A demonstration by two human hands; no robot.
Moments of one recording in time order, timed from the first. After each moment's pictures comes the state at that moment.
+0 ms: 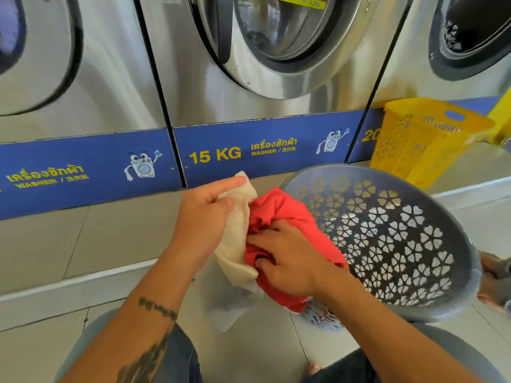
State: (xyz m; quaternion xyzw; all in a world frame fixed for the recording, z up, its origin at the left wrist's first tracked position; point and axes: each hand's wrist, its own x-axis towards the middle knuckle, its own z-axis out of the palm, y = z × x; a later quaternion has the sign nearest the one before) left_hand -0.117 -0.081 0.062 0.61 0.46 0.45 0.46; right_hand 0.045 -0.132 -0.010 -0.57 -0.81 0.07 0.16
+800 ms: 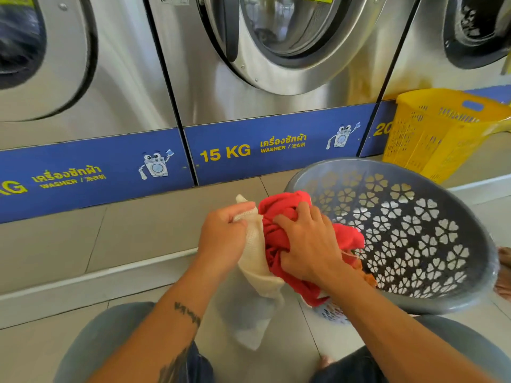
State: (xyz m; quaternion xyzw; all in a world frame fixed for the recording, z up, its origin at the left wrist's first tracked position) left_hand -0.113 -0.090 0.018 0.60 0.54 0.38 0.45; right_hand 0.048 -0.133 -0.015 -0.73 -0.68 -0.05 0.08
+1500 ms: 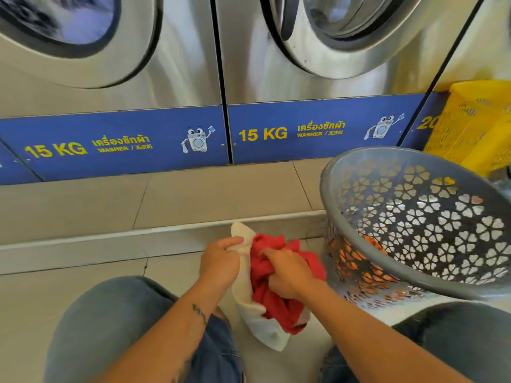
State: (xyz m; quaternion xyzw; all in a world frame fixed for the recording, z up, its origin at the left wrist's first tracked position) left_hand -0.202 -0.135 -0.068 0.46 0.68 0.31 0.48; right_hand -0.044 -0.153 -0.101 -0.64 -0.73 0.22 0.04
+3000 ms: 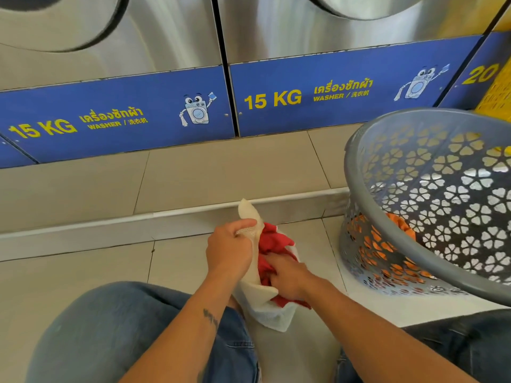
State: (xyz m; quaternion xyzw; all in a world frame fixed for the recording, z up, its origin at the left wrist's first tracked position) left_hand -0.192 -0.104 -0.084 0.49 0.71 0.28 0.41; right_hand -0.056 -0.130 -0.177 -0.61 -0.65 0.44 0.04
